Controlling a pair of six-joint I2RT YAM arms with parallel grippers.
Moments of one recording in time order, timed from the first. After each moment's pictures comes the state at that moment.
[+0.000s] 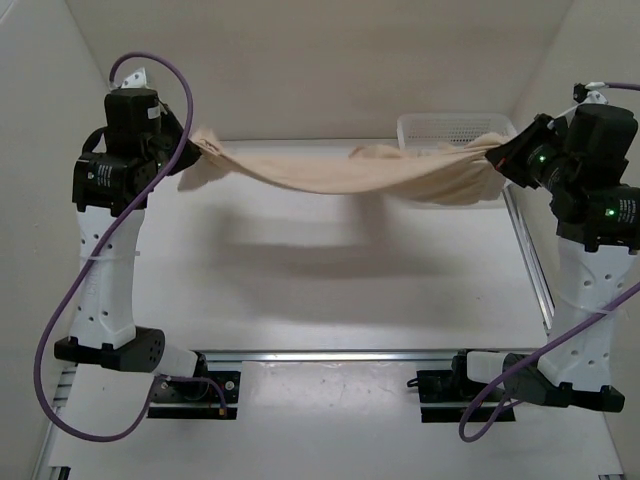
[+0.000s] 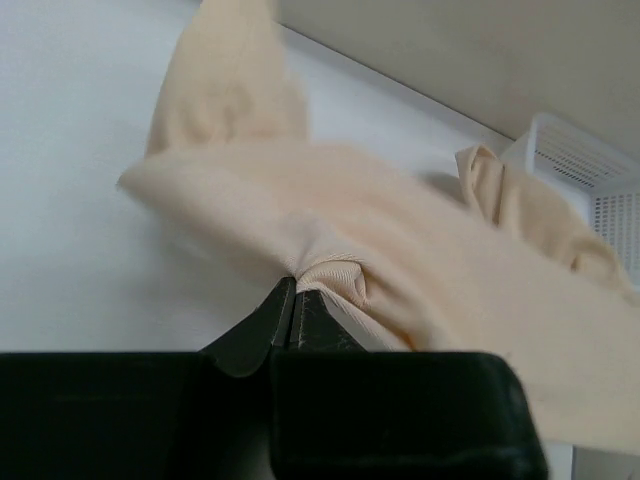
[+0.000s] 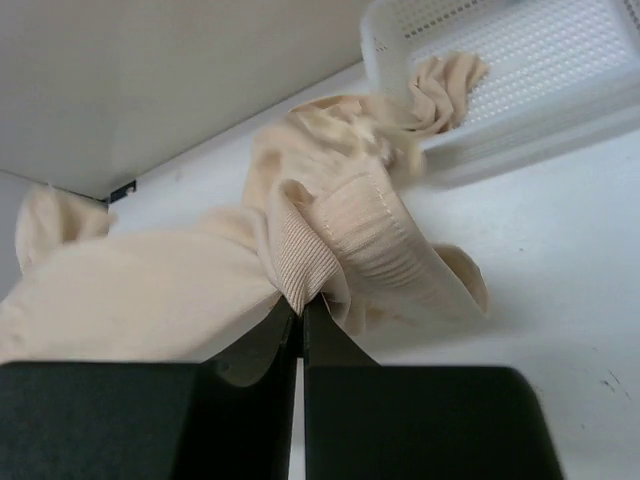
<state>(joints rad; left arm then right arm) -0.19 1.44 2.12 -1.15 -0.15 -0.53 -0.03 1.27 2.00 -1.10 -0.17 0.51</state>
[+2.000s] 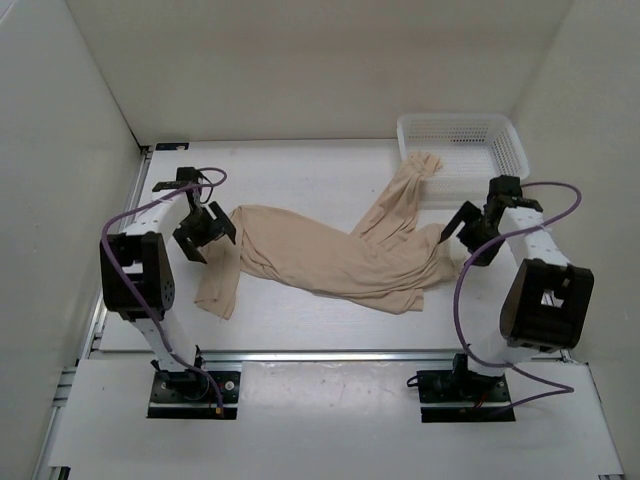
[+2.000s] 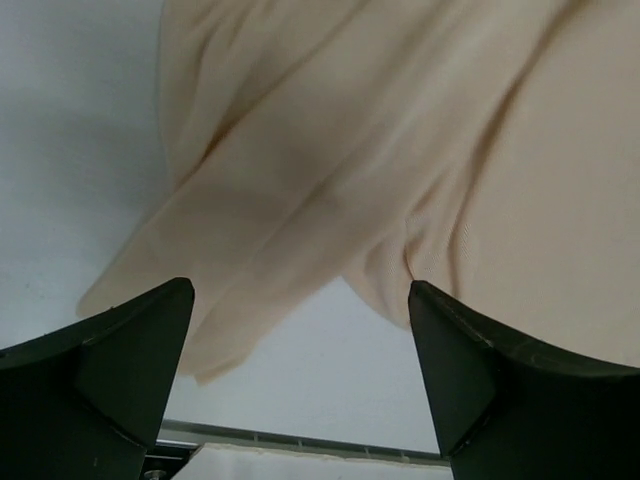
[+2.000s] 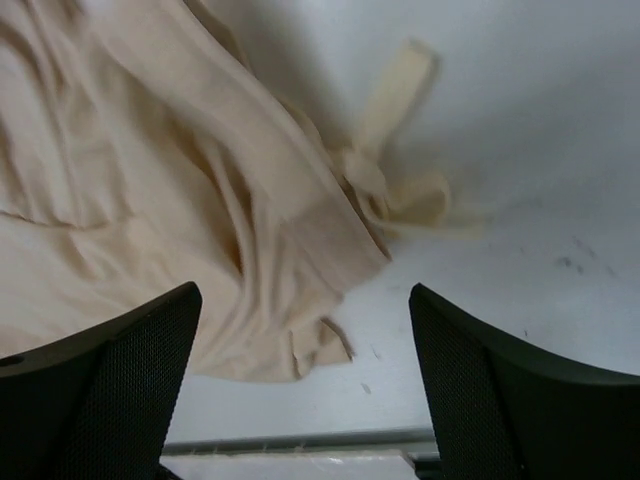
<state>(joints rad) 0.01 1.73 1.29 -0.90 0.03 -0.58 -0.16 1.51 1.06 -0.81 -0.17 0.50</state>
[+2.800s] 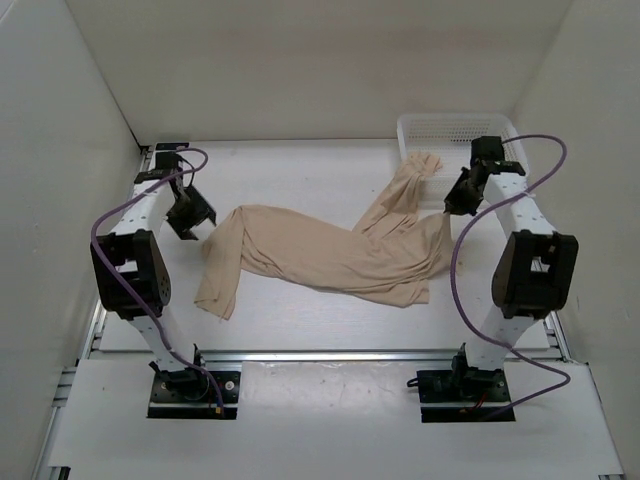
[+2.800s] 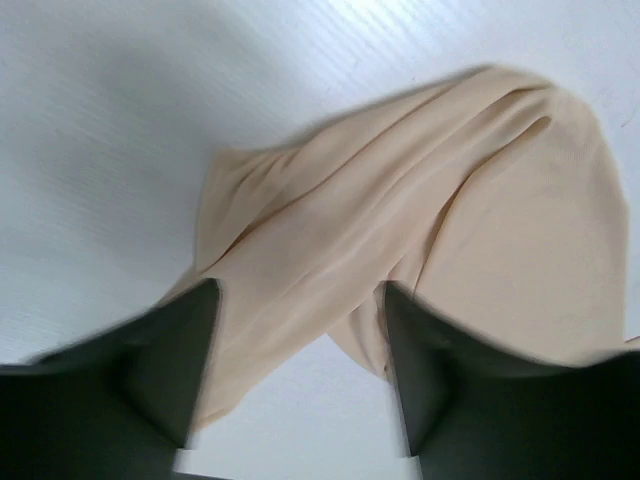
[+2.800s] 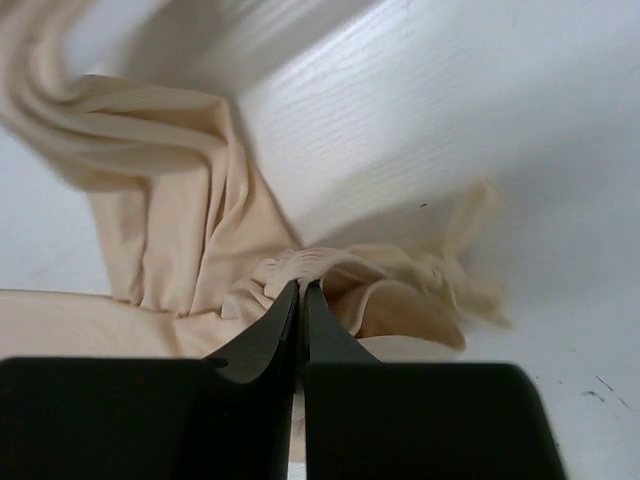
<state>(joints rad) 0.10 1.79 1.40 -0.85 0.05 -0.57 -0.03 1.81 1.47 -0.77 -0.04 0.51</state>
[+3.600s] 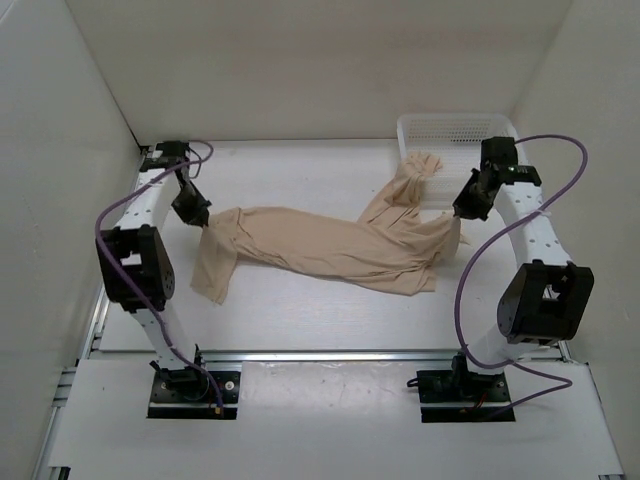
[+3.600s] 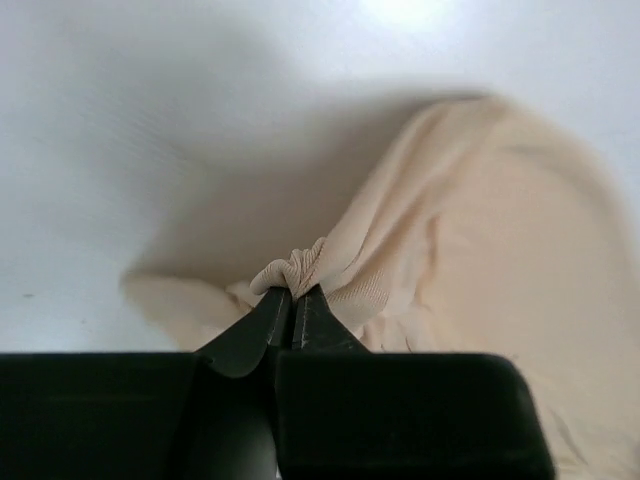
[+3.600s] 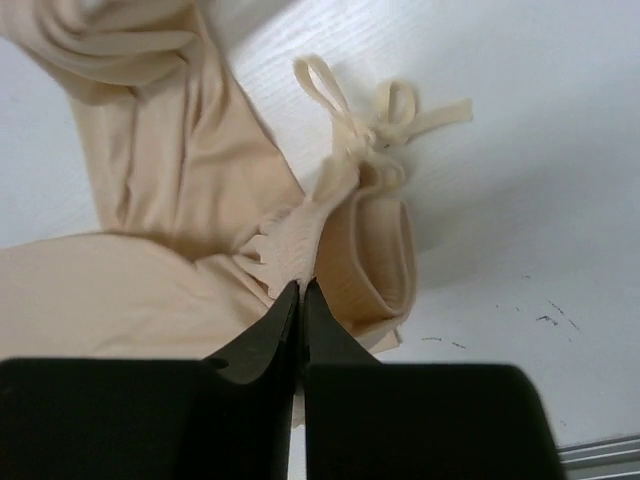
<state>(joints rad) 0.06 1.87 1.53 -0.96 -0.05 -0.59 -0.03 1.58 1.41 -0.88 0.02 0.51</state>
